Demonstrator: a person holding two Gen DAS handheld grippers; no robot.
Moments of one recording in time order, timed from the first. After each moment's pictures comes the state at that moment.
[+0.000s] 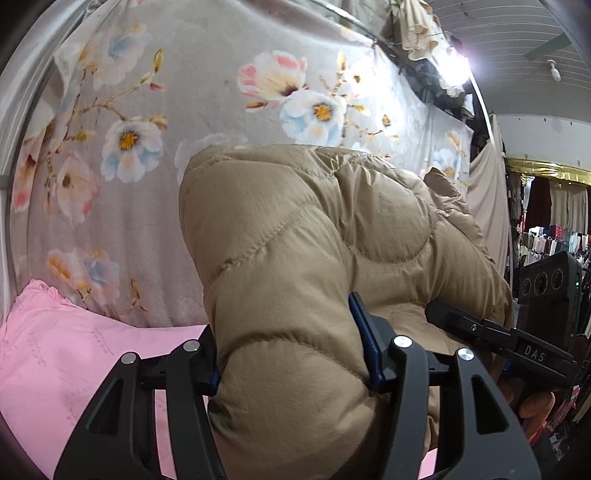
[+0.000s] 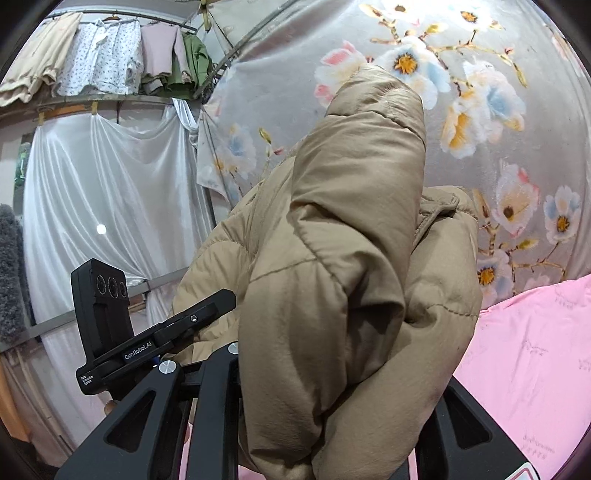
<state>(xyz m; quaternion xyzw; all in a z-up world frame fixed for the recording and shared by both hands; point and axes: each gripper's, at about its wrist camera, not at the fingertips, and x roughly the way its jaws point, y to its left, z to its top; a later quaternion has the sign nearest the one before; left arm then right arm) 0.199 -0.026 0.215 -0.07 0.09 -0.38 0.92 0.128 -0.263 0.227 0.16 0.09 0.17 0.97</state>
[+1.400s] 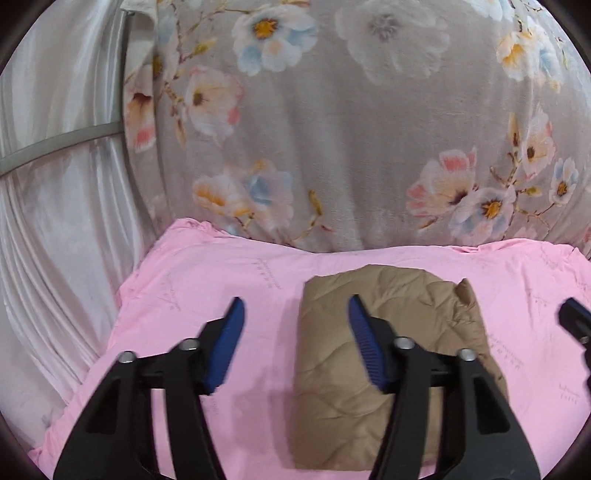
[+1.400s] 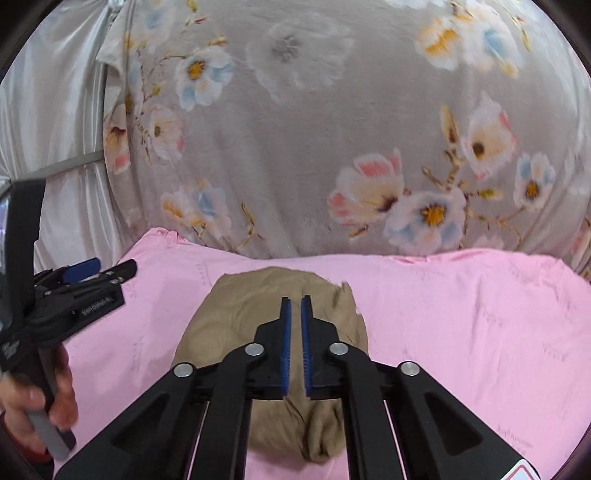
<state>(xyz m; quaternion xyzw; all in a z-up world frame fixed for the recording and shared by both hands) 0.342 -0.023 0.117 0.04 0.25 -0.03 0.97 0.286 -0.193 0.123 0.04 0.23 -0.02 0.97</state>
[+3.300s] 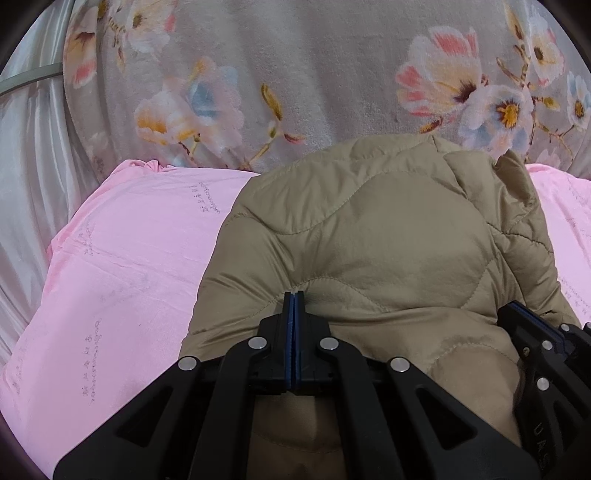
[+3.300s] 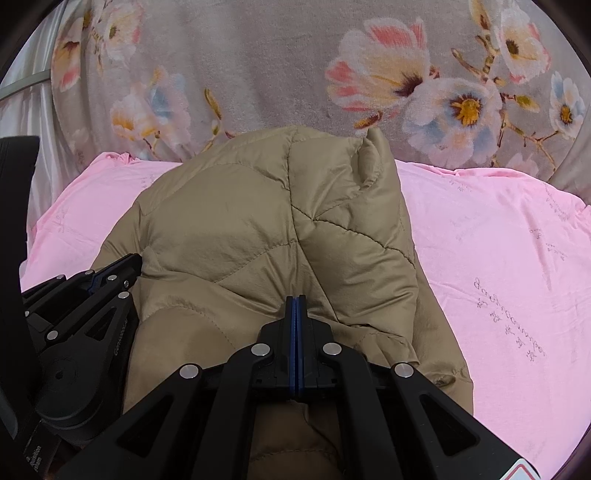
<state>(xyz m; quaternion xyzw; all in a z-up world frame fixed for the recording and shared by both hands) 0.429 -0.079 -0.059 0.07 0.28 -0.03 0.96 0.383 -0.195 -0.055 0.05 0.31 -0.05 0.95</state>
